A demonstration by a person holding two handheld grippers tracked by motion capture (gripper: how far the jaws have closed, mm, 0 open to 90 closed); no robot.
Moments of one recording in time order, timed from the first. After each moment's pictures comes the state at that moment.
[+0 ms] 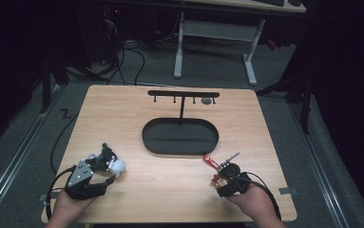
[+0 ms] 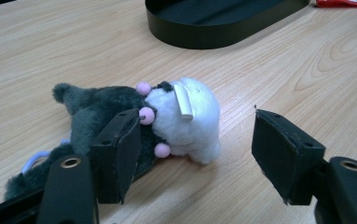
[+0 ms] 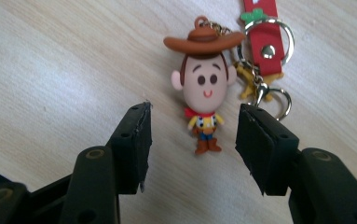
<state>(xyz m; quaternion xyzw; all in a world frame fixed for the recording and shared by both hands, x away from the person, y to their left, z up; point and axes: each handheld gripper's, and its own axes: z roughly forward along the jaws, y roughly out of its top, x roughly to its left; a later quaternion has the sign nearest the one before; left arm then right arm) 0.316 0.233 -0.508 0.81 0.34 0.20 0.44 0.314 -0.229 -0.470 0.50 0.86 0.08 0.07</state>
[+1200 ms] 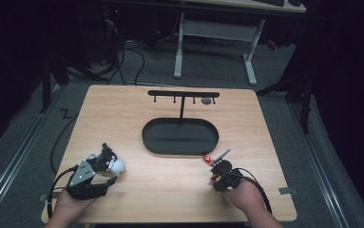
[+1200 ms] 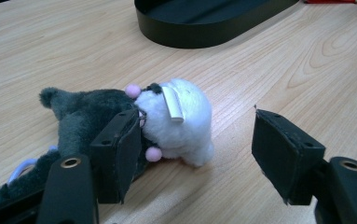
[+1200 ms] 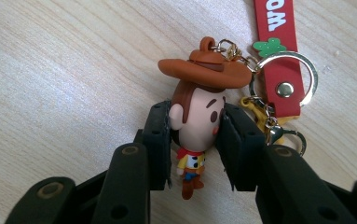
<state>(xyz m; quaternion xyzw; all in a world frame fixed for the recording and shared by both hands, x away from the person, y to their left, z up) 0.317 0.230 -0.508 0.81 0.32 0.20 0.44 0.335 -0.217 -0.489 0.49 0.87 0.07 0.07</state>
